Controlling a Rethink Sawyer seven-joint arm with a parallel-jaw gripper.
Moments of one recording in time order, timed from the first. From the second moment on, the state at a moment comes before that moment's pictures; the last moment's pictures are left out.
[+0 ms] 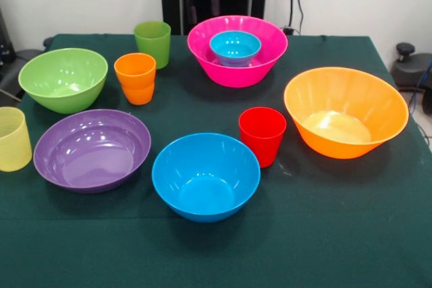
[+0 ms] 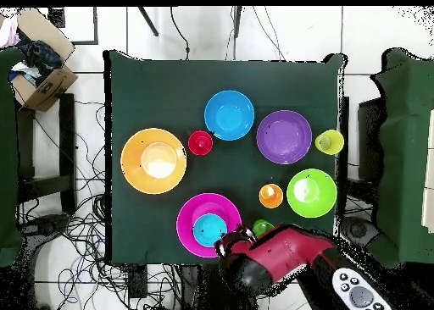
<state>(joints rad) -0.88 -0.85 0.63 2.31 -0.97 0.35 1.76</state>
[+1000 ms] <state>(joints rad) -0.95 -0.79 0.80 2.20 -0.97 0.52 1.66</state>
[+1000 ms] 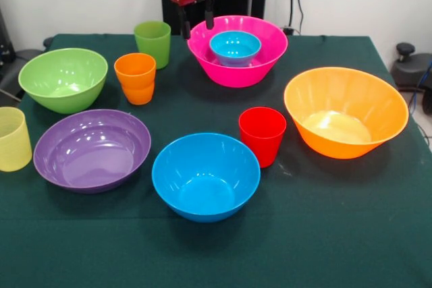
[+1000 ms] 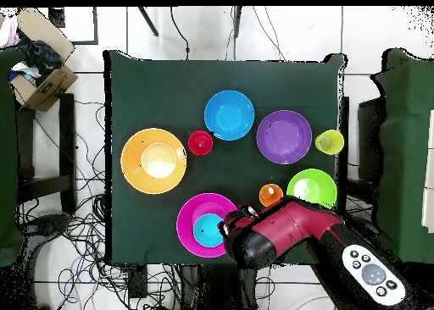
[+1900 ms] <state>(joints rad) -0.98 -0.74 0.84 2.06 -0.97 0.67 1.51</state>
